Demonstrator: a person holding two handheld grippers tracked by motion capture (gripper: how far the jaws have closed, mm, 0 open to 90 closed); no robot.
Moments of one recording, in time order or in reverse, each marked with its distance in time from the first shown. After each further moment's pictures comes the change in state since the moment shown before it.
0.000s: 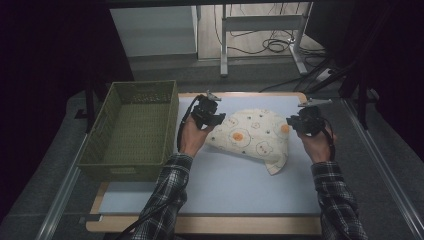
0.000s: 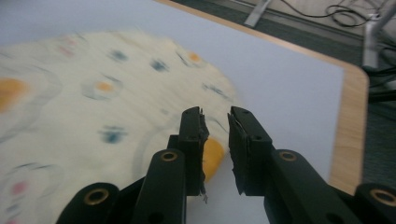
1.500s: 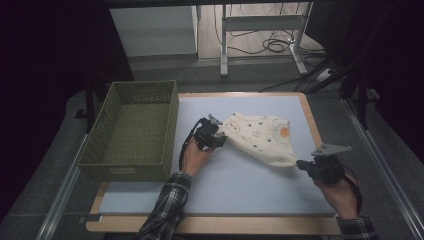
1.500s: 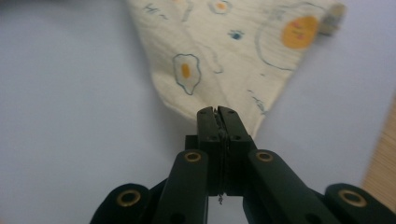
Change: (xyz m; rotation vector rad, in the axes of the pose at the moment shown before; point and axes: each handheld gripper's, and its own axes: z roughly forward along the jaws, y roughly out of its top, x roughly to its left) left arm -0.023 -0.053 0.045 0.083 -0.027 0.018; right arm 0.039 -0.100 -0.084 0.068 0.150 -0.091
